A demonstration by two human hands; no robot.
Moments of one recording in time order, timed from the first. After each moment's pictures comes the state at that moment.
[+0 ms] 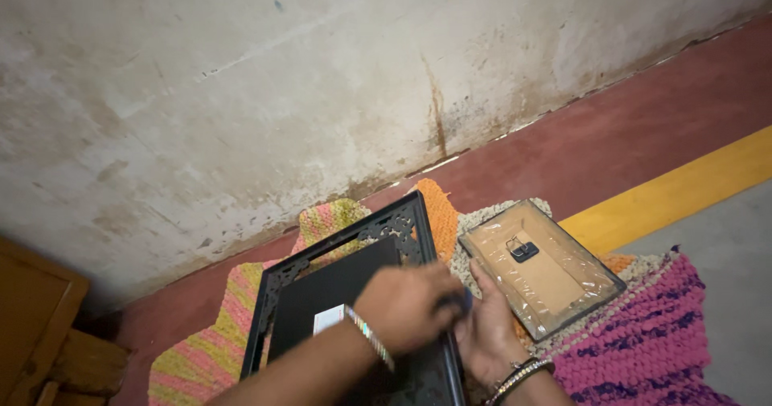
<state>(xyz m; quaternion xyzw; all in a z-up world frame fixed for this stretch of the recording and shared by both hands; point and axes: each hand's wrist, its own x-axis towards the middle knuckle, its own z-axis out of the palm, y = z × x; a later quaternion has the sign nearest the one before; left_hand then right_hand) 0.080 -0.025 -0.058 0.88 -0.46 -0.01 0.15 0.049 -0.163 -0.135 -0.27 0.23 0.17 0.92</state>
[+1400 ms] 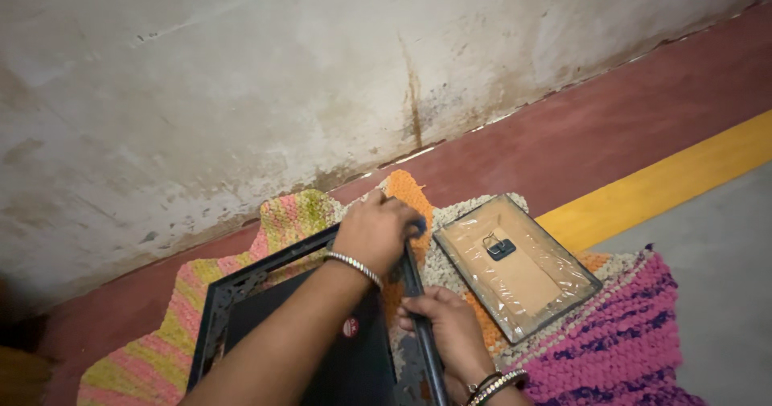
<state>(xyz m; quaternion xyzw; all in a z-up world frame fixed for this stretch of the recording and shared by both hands) 0.177 -0.048 -0.091 0.90 -0.39 0.15 0.11 0.070 -0.152 -0.219 -0.43 0.22 0.06 0.88</state>
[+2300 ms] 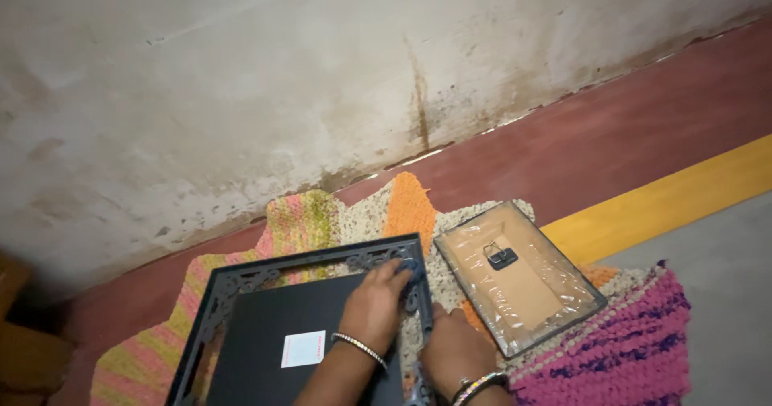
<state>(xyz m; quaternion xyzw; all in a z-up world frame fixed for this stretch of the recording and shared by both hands) 0.131 -0.030 -0.201 0.95 -0.22 0.08 0.22 0.058 -0.172 -0.192 -0.93 0.14 0.16 0.30</state>
